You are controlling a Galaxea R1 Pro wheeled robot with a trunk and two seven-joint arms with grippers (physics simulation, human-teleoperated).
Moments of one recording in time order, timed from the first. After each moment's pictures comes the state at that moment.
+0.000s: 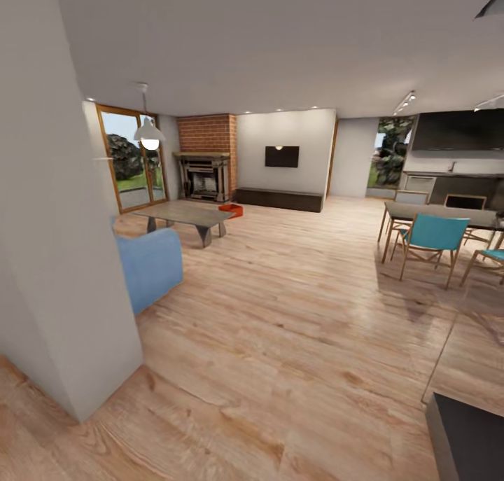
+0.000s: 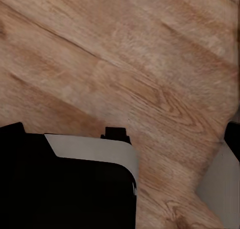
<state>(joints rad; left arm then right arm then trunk) -0.21 -0.01 0.04 0.00 0.23 -0.06 0.19 -0.18 0.00 0.01 0.03 0.07 -0.21 -0.05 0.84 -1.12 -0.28</state>
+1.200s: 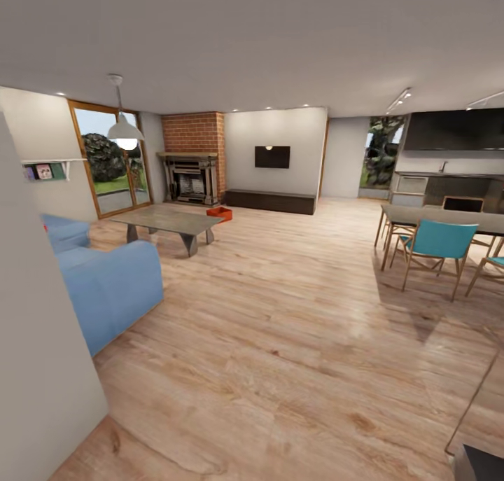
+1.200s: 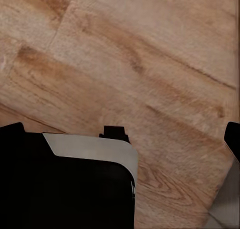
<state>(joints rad) -0.21 -0.01 0.04 -0.01 0.23 -0.06 0.19 -0.18 0.00 0.02 0.03 0.06 -0.21 -0.06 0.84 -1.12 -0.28</state>
